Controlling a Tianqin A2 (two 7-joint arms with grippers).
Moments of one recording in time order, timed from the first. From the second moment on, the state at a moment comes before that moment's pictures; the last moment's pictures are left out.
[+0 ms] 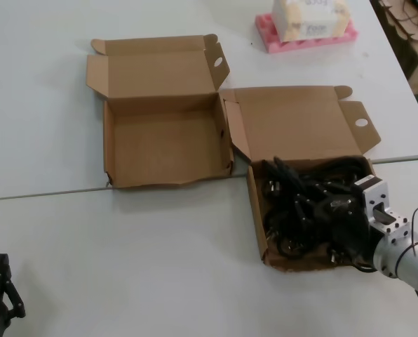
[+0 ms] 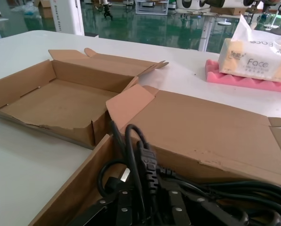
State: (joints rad) left arm 0.00 -0.30 1.60 -1.60 -1.80 0.00 0.00; right arm 0.54 0.55 -1.97 1.19 1.53 -0.24 0.45
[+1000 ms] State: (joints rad) left arm 0.00 -0.30 1.60 -1.60 -1.80 0.00 0.00; right arm 0.52 0.61 -1.91 1.53 1.40 -0.24 0.45
